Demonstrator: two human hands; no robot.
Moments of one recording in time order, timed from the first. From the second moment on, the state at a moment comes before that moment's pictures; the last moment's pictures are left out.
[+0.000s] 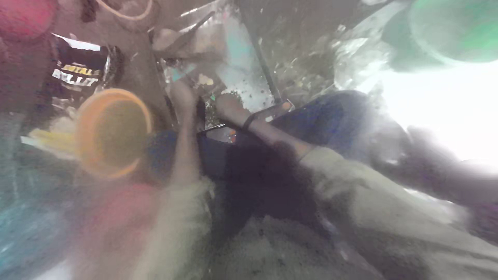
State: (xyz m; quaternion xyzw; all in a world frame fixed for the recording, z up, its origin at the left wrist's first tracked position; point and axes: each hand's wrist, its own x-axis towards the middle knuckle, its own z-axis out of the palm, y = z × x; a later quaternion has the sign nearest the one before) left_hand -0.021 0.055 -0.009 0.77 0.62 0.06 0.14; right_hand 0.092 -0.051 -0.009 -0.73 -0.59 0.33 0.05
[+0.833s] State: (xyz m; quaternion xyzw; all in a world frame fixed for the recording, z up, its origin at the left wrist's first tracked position) left_hand -0.025 0.054 -0.015 0.76 0.63 0.10 0.15; right_hand 0.094 -0.054 -0.014 -0.73 -0.56 0.37 0.12
